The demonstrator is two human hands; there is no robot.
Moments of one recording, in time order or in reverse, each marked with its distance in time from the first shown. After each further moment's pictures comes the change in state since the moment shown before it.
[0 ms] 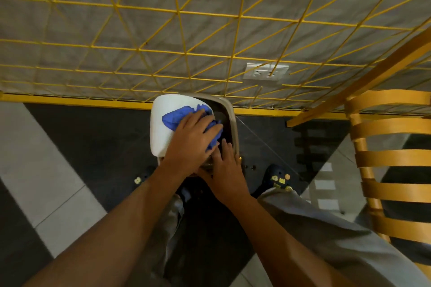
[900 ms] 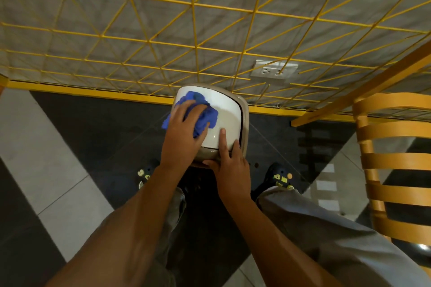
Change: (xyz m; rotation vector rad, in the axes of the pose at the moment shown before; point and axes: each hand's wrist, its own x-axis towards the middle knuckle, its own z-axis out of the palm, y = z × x) left_hand -0.015 -0.016 0.003 -0.524 0.263 -0.353; right_hand -0.006 -0.003 0.012 -0.044 0.175 0.071
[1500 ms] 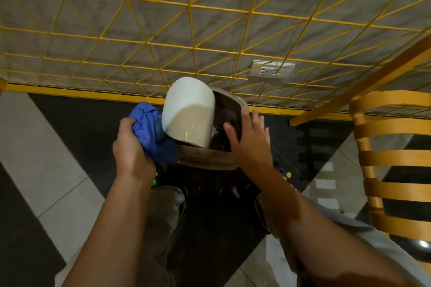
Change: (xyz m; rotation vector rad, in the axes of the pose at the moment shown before) left_hand -0.008 0.009 -0.071 -1.195 0.438 -1.199; right_hand 0.039 0.003 -0.065 0.046 0.067 0.042
